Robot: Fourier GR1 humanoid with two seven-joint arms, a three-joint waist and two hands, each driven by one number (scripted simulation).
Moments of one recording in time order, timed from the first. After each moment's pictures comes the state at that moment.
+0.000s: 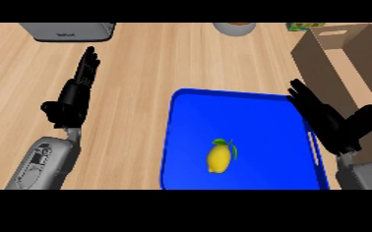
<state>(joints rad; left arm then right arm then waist) -0.30 0.31 -0.14 -1.31 0.13 0.23 -0.18 -0.13 -0.49 0.18 -1.36 -0.46 0.11 0.02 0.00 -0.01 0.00</state>
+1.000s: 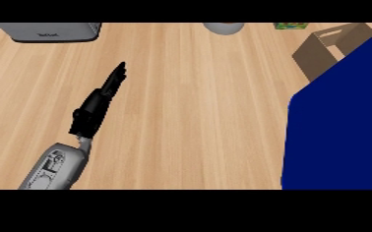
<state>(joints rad) -0.28 0.33 -0.28 -1.34 0.10 0.10 -0.09 0.14 -0.46 0.28 -1.22 0.25 -0.88 0.19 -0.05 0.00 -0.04</state>
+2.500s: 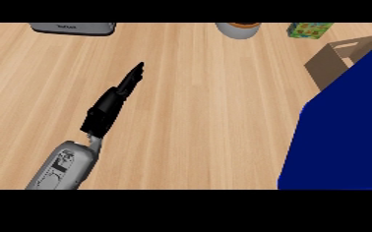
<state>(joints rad) -0.31 0.31 -0.34 -1.40 0.11 0.05 -0.01 0.19 -0.25 0.33 -1.35 0.90 -0.74 0.93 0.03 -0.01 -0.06</state>
